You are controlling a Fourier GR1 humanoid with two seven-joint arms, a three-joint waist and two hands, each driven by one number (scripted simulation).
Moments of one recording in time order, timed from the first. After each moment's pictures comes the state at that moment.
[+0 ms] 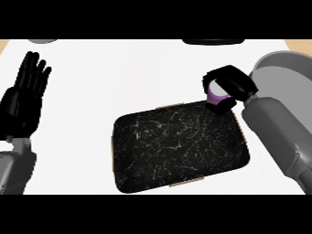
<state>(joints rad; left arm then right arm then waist) -0.25 0.30 0.03 -1.55 0.24 0.18 0.02 -0.80 -0.35 0.41 -0.68 0.61 -0.11 -0.41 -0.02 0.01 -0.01</state>
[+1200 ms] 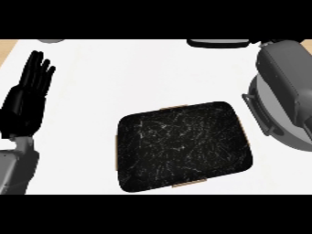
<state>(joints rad) -0.26 0.30 0.02 -1.54 0.23 0.17 0.03 -1.24 -0.38 0.34 -0.27 1.11 -0.59 1.12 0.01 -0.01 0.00</state>
